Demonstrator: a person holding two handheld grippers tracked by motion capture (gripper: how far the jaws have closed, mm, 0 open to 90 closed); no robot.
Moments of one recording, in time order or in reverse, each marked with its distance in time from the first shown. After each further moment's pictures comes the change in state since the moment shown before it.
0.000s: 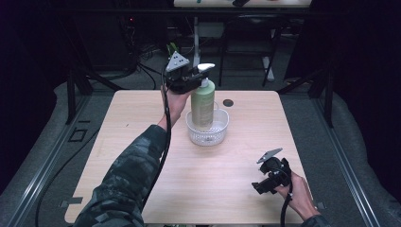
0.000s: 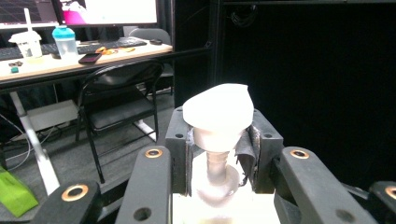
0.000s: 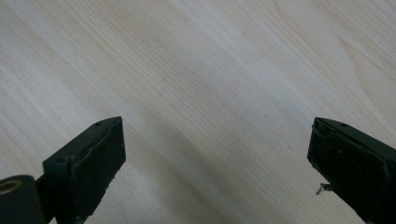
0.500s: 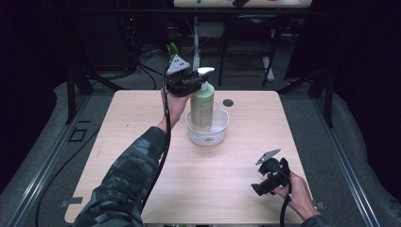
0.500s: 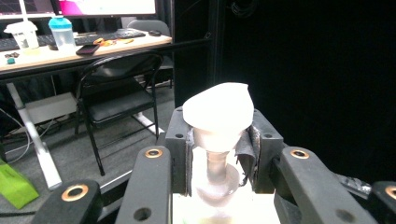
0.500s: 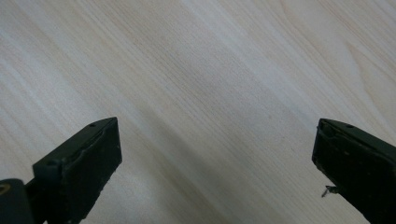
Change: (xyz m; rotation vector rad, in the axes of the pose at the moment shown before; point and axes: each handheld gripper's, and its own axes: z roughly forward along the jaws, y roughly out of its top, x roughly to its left) left arm 0.001 -0.010 0.003 0.028 -0.003 -0.002; right arm 0.002 0.000 0.002 0.009 -0.010 -0.036
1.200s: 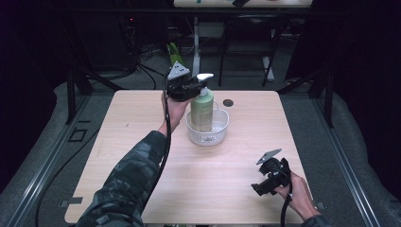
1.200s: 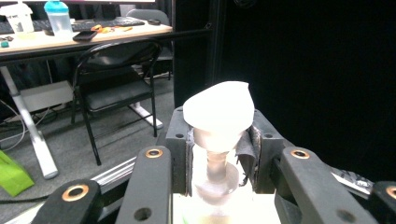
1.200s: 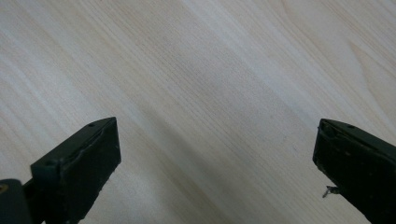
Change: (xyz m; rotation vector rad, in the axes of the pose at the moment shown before) left arm 0.004 -0.020 0.003 0.029 -0.002 -0.022; right arm -0.001 -0.001 -0.001 -0.008 0.023 0.013
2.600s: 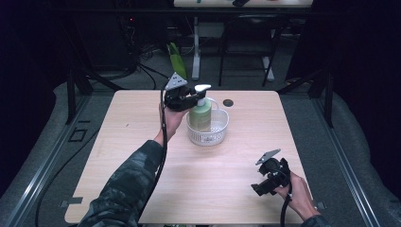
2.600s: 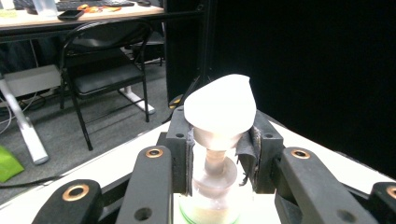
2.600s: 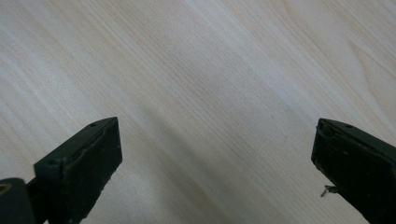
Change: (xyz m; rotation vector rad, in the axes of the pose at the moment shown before) left arm -0.003 -0.028 -0.011 0.057 -0.043 -0.001; right arm 0.001 0.001 0.000 0.006 -0.009 -0.014
